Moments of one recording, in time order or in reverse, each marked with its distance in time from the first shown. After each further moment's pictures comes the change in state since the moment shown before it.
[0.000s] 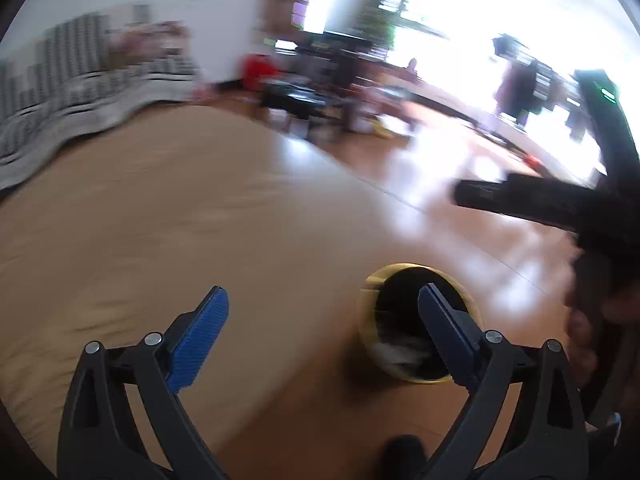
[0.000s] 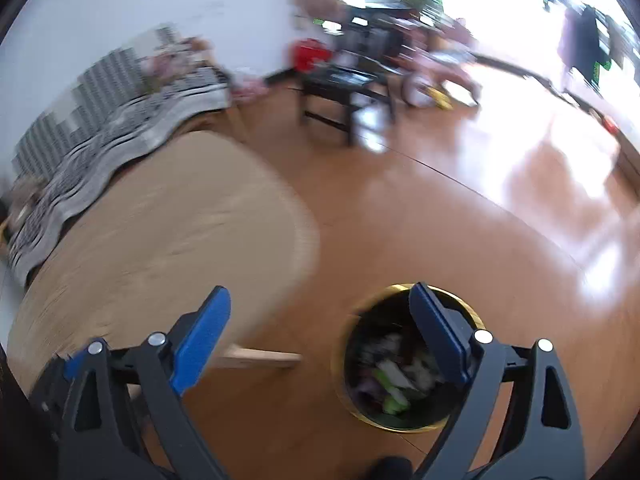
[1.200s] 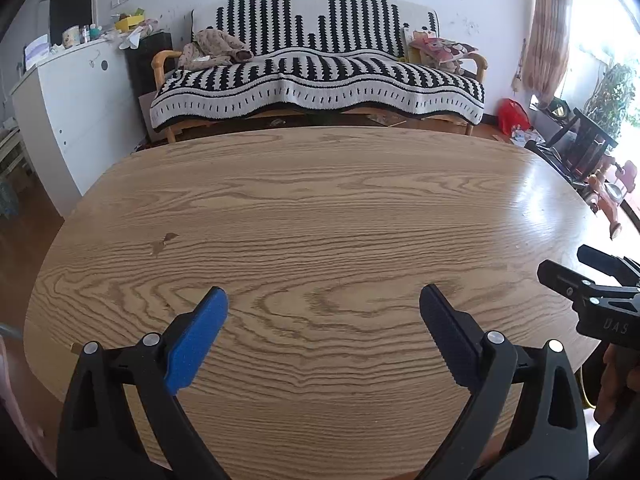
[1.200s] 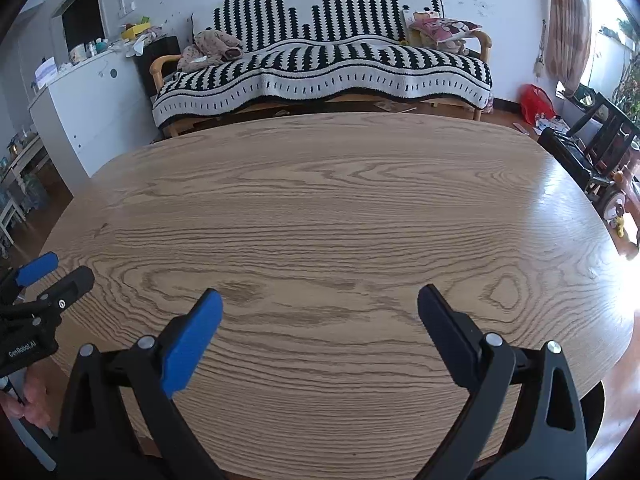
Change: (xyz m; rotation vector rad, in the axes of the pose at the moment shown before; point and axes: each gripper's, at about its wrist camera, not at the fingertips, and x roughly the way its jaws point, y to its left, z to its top) left arm -0.236 0.301 -0.122 -0.464 -0.039 0.641; right arm -0.002 0.397 -0.116 -0.575 0.068 0.411
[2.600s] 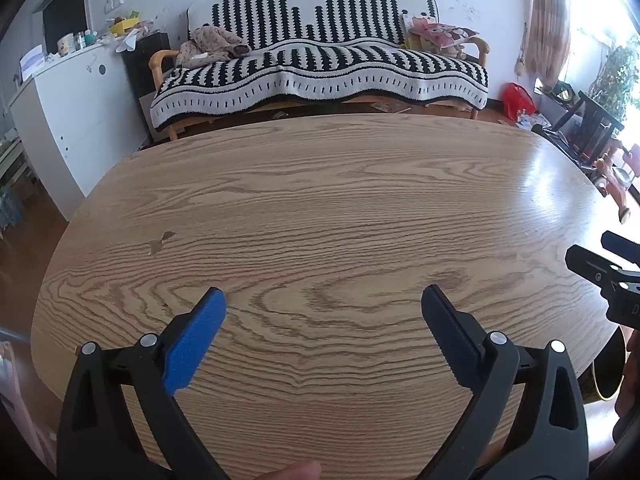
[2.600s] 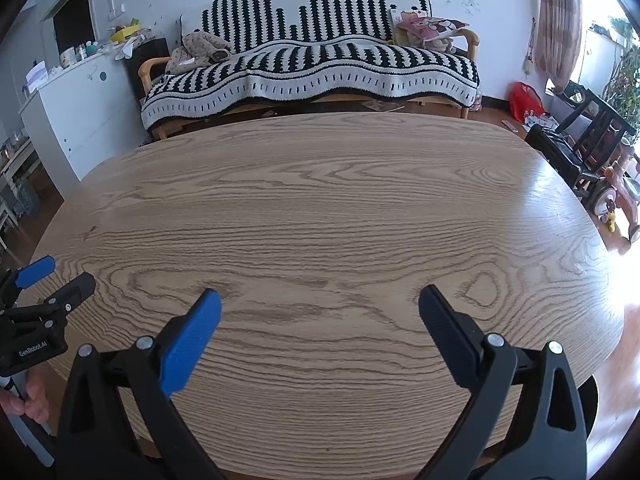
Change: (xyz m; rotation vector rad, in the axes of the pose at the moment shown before) left arm 0.013 -0.013 -0.006 0.040 0.033 0.040; right arm -0.011 -0.024 -0.007 0.010 0.001 -0.035
